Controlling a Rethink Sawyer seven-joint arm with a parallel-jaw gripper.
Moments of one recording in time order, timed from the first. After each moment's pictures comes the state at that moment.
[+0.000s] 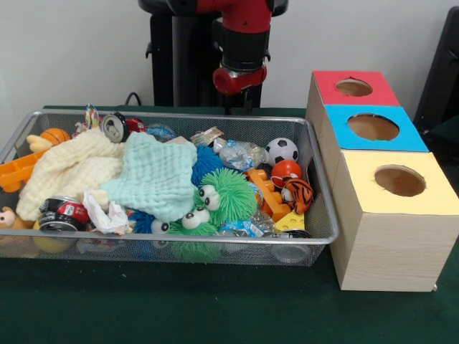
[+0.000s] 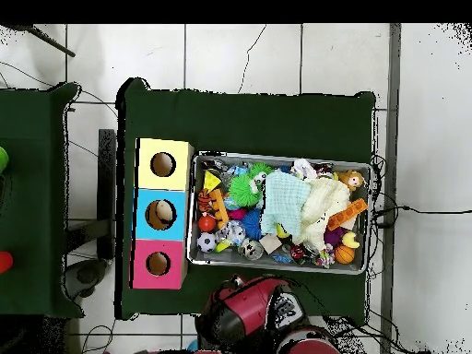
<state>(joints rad) -0.21 -0.50 -0.03 2.05 -0.75 0.00 1.52</state>
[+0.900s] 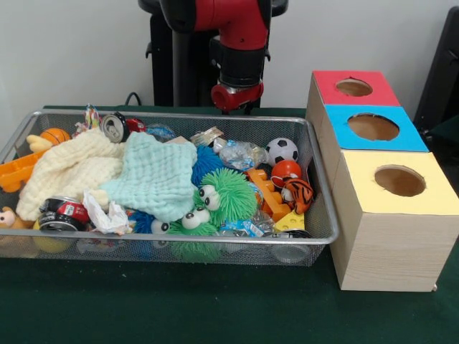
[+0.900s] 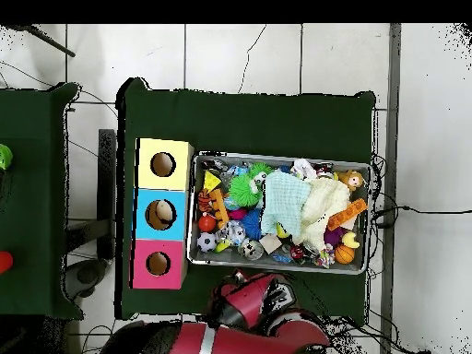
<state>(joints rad) -0.18 -0.40 -0.08 1.98 -0.75 -0.10 1.52</state>
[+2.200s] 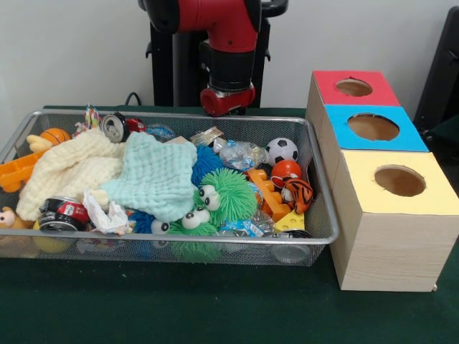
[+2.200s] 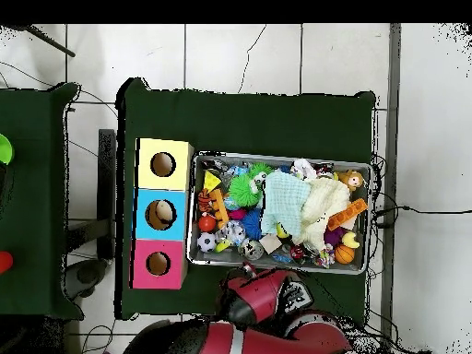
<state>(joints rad) -0.23 -0.42 -0.07 1.96 -0.75 -0.10 1.52</state>
